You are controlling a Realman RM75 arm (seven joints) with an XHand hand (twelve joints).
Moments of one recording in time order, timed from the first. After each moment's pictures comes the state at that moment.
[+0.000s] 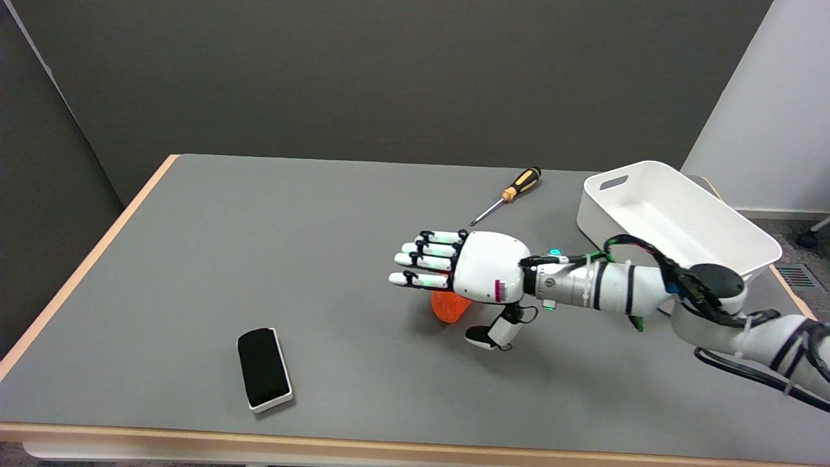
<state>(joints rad) 0.13 -0.72 -1.96 1.52 -0.84 0.58 1.13</state>
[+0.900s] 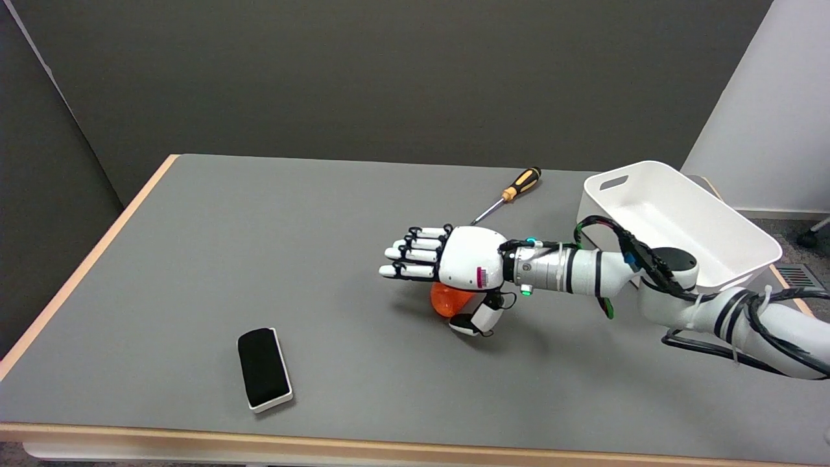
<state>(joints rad) 0.40 -0.80 -2.18 1.19 -0.69 0.68 1.06</state>
